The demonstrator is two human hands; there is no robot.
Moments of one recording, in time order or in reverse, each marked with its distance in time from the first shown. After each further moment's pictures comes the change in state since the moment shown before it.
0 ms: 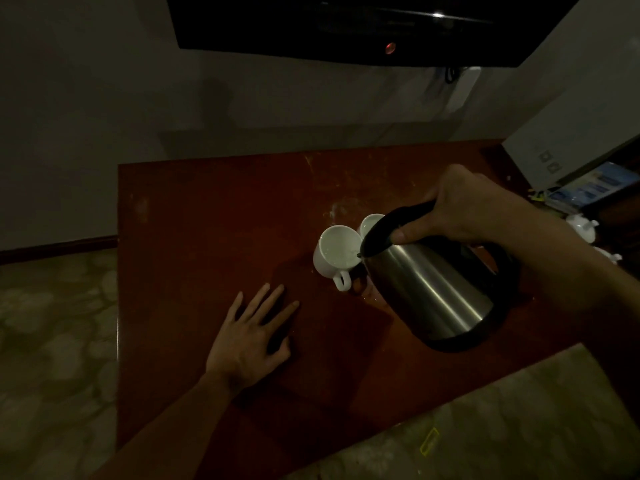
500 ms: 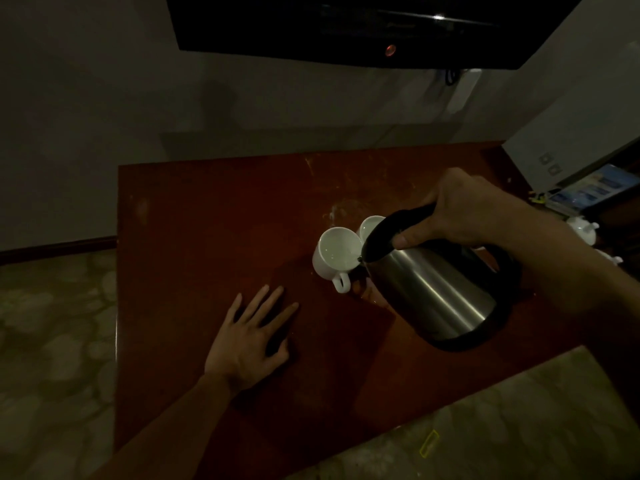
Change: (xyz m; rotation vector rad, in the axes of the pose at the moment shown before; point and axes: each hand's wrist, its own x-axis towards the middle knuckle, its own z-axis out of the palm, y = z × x) left_hand 0.001 0.000 0.002 0.017 -0.002 0.013; right_hand 0.004 0.003 -0.003 -0.057 -0.035 -0.041
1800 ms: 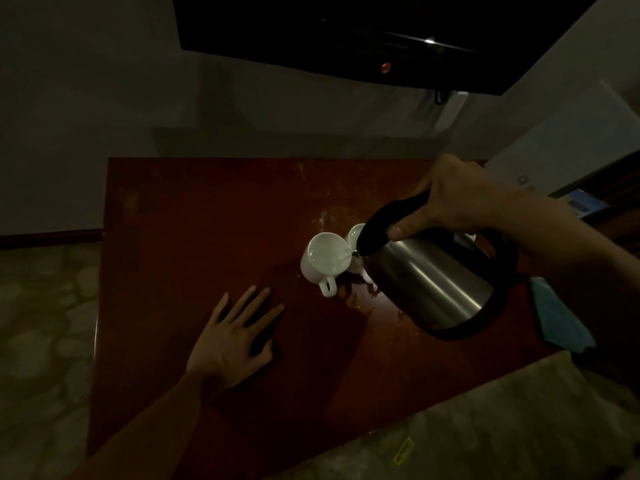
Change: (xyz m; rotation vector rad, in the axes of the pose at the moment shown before) left_hand 0.000 -0.003 0.006 -0.028 0.009 0.000; right_hand 0.001 -0.010 -0.028 -0.132 0.030 -0.094
